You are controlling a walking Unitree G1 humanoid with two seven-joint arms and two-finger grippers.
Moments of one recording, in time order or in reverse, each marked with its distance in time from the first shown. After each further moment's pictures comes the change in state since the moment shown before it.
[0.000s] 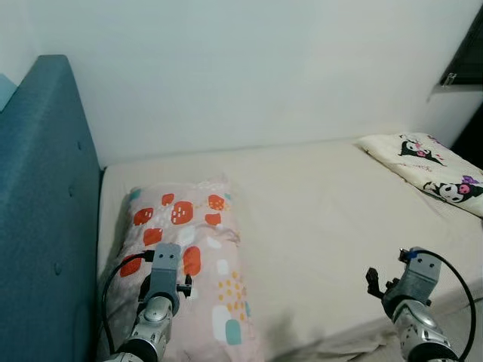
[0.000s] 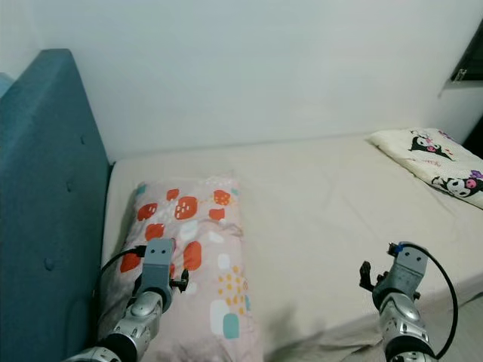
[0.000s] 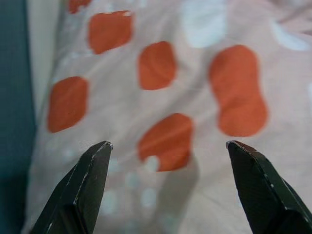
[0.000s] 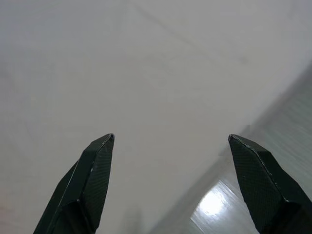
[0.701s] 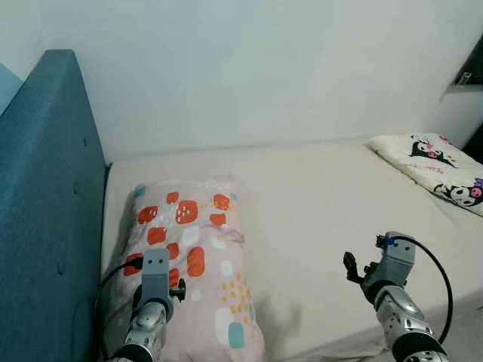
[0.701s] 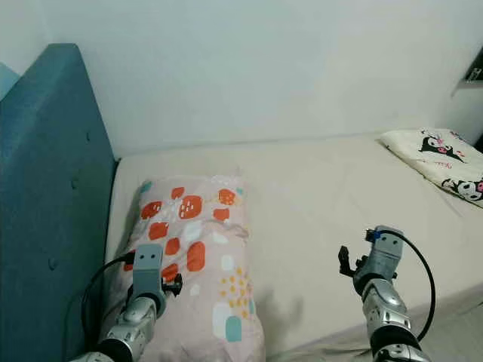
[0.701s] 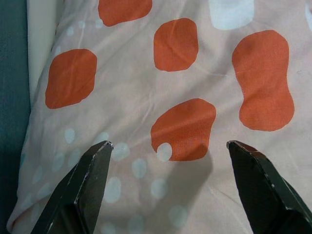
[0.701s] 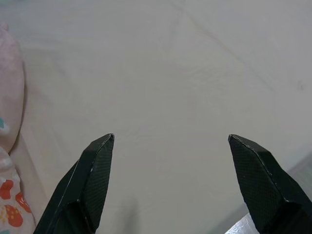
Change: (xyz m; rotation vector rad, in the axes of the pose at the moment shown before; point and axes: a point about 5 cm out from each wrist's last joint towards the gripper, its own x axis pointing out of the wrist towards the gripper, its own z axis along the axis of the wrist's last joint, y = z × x) left arm -0.003 0.004 -0.010 -0.088 0.035 -0.003; right arm 0.002 0.037 0.005 -0.056 -0.034 0.160
